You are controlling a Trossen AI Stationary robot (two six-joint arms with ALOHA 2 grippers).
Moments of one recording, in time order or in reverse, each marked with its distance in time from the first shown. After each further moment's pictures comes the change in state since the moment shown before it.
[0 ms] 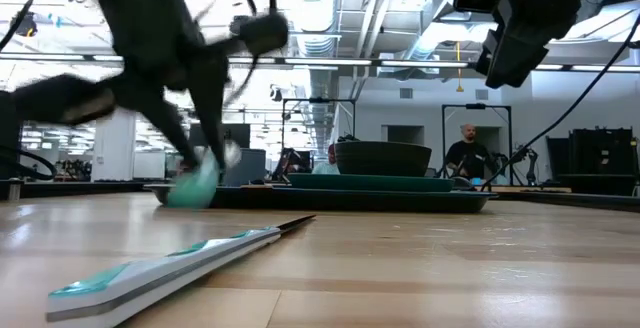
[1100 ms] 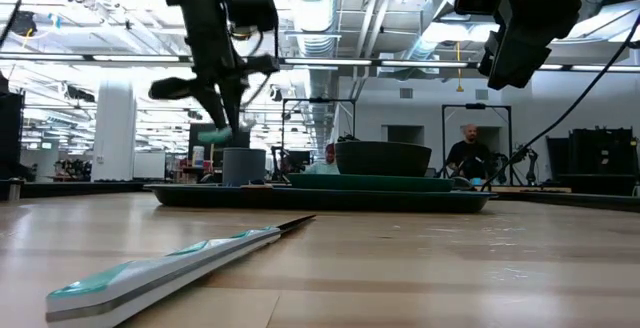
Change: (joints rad) left arm 0.801 -0.292 0.005 -0.300 0.231 1.008; right arm 0.000 0.000 0.001 -0.015 -0.001 0.032
